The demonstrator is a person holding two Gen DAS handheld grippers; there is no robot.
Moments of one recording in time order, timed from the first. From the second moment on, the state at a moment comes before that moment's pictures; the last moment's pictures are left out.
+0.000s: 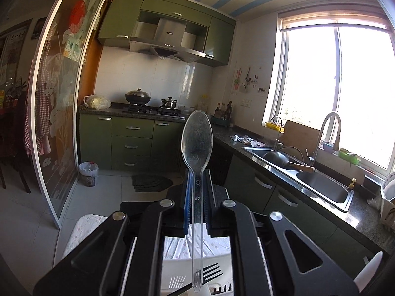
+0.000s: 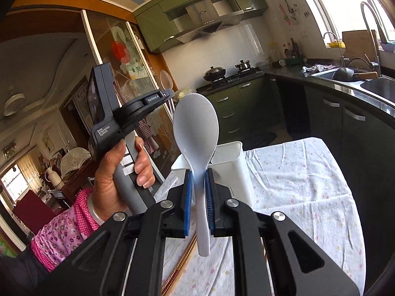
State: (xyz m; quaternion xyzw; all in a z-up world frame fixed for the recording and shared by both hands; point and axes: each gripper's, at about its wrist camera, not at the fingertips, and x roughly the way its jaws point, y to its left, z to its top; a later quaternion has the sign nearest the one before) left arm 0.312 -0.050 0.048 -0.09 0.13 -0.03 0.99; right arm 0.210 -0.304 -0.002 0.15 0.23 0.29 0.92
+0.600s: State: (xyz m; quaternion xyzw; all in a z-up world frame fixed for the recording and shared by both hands) left arm 0.269 -0.041 -0.015 -0.06 0.20 -0.02 0.98; right arm 0.295 -0.262 0.042 0.12 0.16 0.26 0.95
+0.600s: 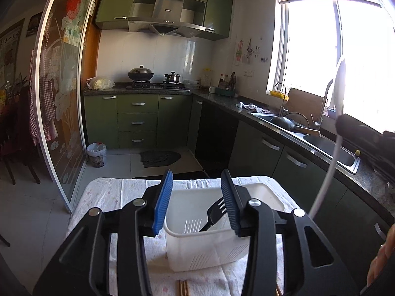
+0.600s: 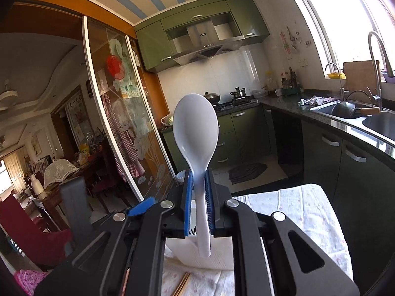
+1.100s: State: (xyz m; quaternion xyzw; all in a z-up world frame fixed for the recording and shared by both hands) left arm 0.214 -0.015 -0.044 -0.04 0.30 -0.01 0.95; right arm 0.363 -0.220 -0.029 0.09 0.23 0.22 0.94
